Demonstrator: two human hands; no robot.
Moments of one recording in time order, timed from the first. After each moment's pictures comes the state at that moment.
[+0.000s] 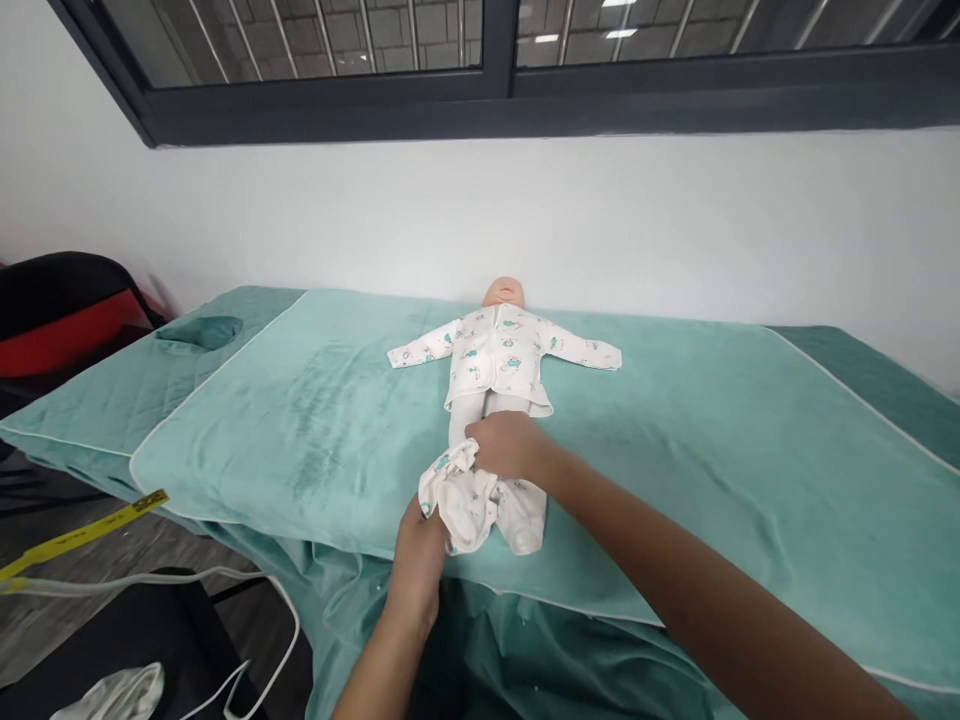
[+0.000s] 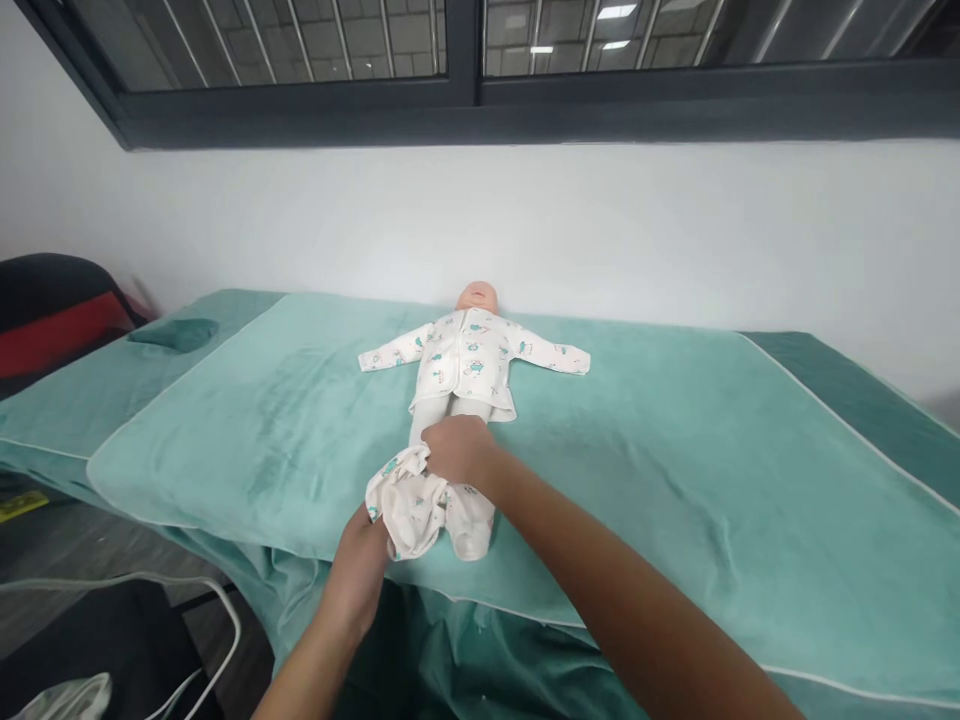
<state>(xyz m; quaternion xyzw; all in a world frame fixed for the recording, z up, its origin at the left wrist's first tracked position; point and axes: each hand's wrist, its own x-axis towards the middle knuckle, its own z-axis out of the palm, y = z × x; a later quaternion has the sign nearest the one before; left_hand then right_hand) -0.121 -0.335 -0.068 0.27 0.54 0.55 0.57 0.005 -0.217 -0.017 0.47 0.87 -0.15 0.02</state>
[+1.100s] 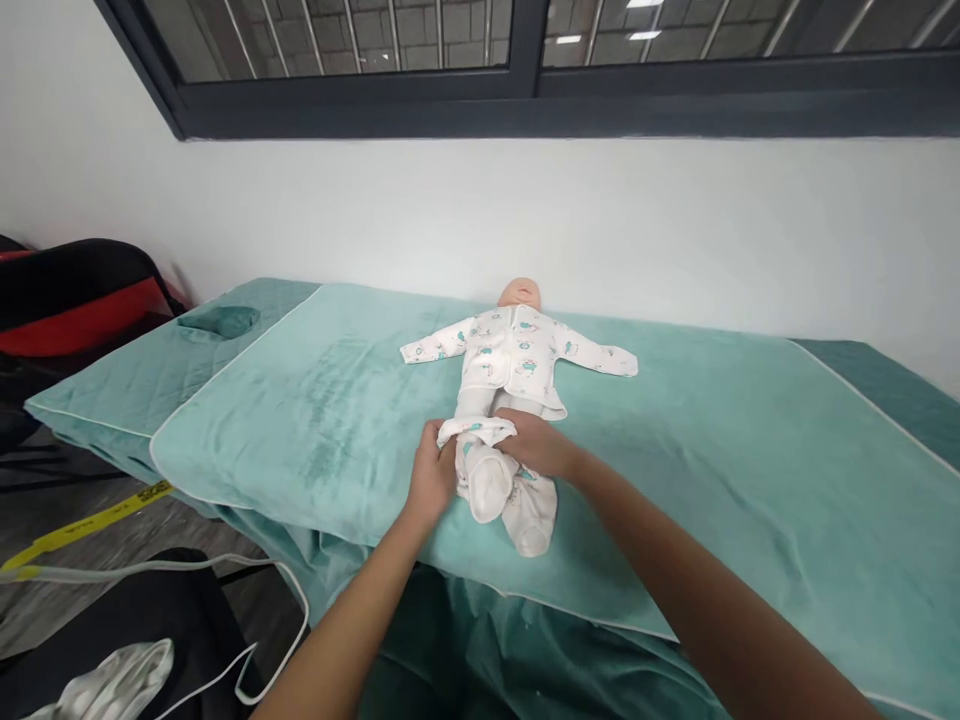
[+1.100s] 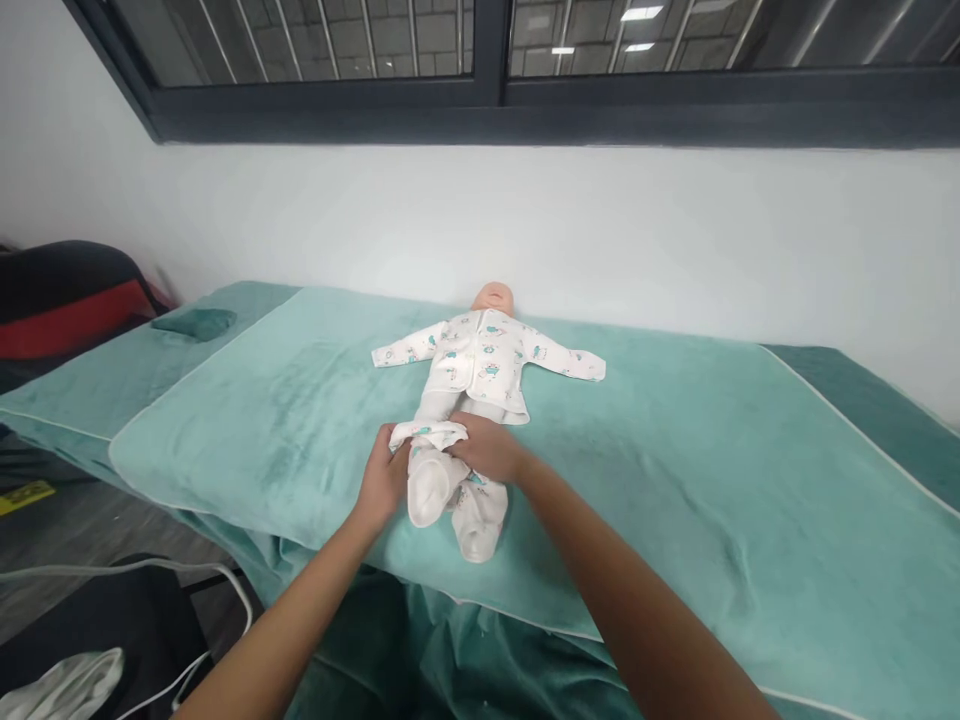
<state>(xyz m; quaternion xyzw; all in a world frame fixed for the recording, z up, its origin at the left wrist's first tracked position) -0.146 -0.255 -0.090 0.50 0.57 0.53 0.38 0.036 -0.212 -0.034 0.46 0.79 -0.36 -0.17</state>
